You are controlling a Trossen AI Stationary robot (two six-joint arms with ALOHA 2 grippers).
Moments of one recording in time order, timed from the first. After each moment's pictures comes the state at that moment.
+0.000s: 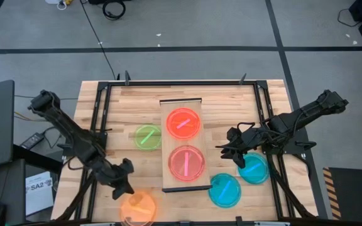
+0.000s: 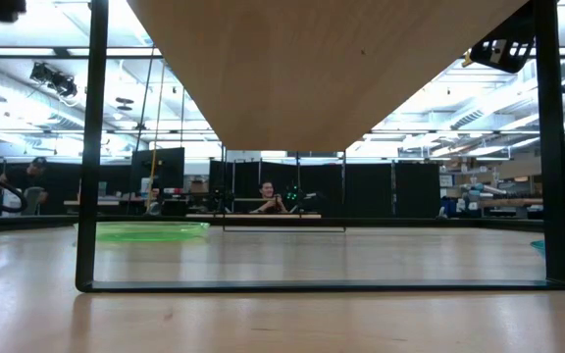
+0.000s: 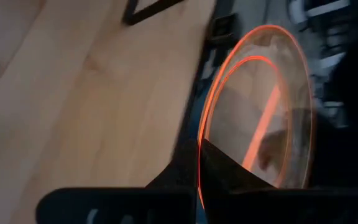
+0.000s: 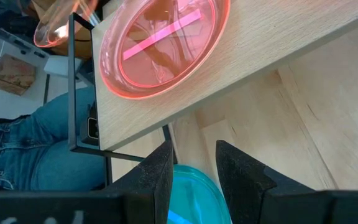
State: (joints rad) left arm -0.81 1.12 0.61 -0.10 -0.09 -1.32; right arm 0.40 1.01 0.82 -0.50 0.08 0.78
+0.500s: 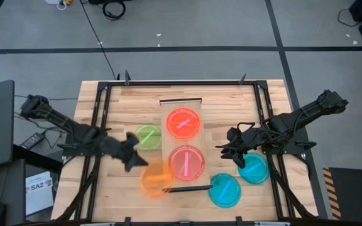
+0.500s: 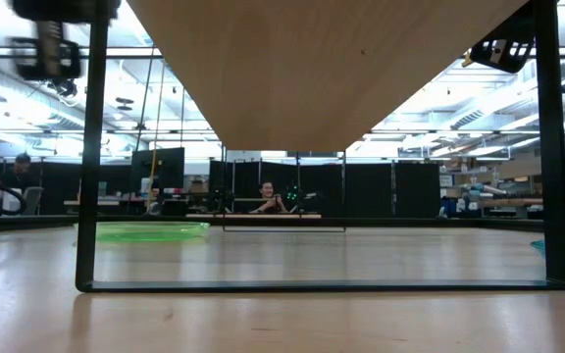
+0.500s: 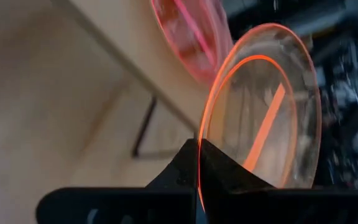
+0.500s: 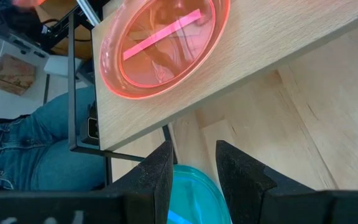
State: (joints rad) left arm -0.47 0.95 0.61 -0.10 -0.12 -1.17; right arm 0.40 1.01 0.82 -0.50 0.08 0.78
